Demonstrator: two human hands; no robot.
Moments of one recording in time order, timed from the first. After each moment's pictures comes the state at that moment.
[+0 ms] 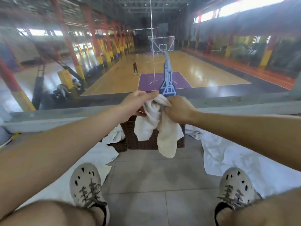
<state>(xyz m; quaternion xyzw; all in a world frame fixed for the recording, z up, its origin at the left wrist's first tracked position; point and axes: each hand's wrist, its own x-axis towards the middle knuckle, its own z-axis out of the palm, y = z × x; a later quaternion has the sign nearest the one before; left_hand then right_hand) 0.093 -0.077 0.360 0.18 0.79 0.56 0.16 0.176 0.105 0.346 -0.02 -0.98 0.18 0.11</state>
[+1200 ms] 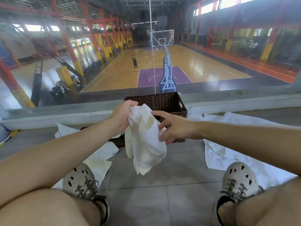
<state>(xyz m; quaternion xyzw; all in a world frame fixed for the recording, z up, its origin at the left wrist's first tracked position) 0.084 -0.104 0.295 0.02 0.69 0.71 0.15 0.205 0.098 0.289 0.05 -0.85 0.50 -0.15</state>
